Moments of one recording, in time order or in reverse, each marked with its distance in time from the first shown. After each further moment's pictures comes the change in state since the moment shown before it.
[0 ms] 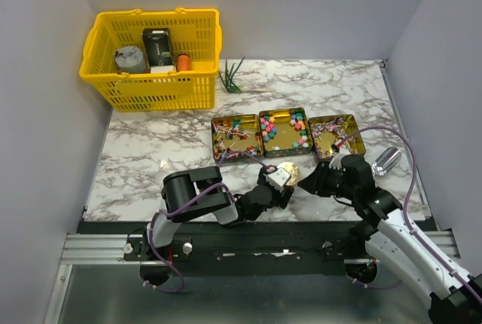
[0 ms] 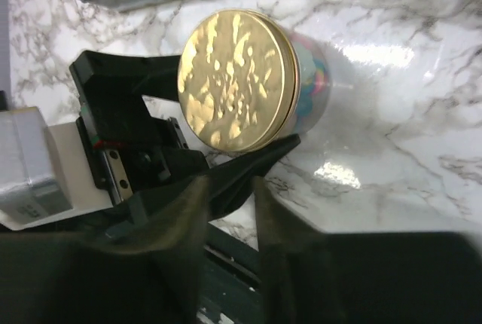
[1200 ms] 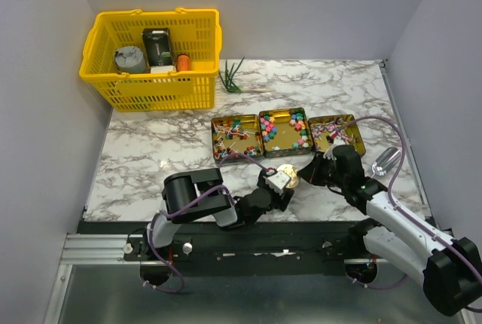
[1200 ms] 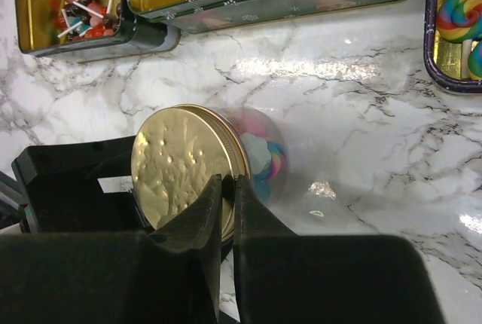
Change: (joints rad) left arm -0.016 0.005 -0.018 0.026 -0.007 0.002; right arm -0.021 0.283 0.023 0.231 0.075 -0.041
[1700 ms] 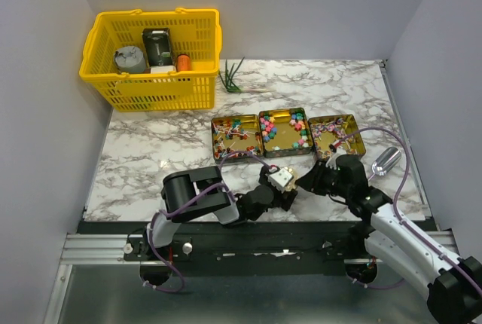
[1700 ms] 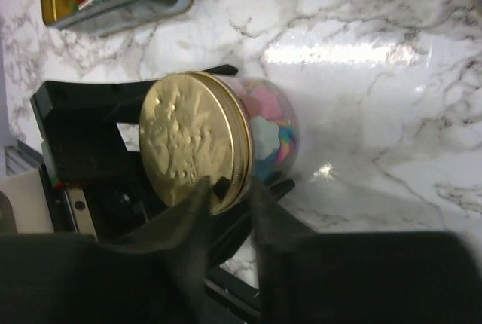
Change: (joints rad) left arm 0.019 -0.003 0.032 -0.044 0.033 -0.009; right arm 0.010 -0.175 -0.092 -0.039 -0.039 0.087
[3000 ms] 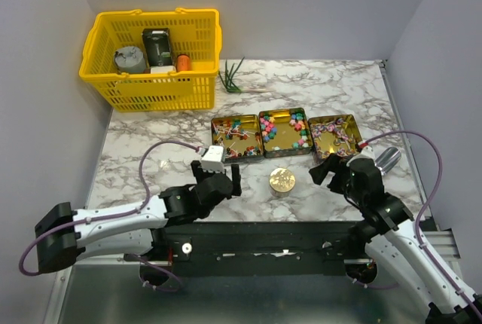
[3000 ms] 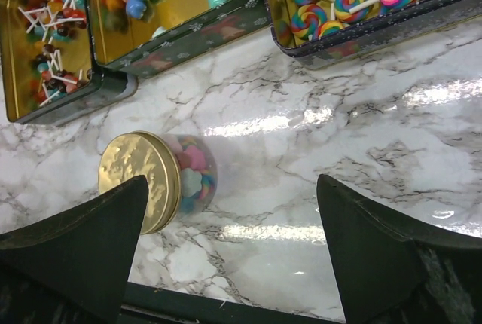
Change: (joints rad) left arm 0.065 -1.033 -0.136 -1.274 -0.297 -0.515; right arm 0.006 -0.258 0.133 -0.363 0.367 0.008
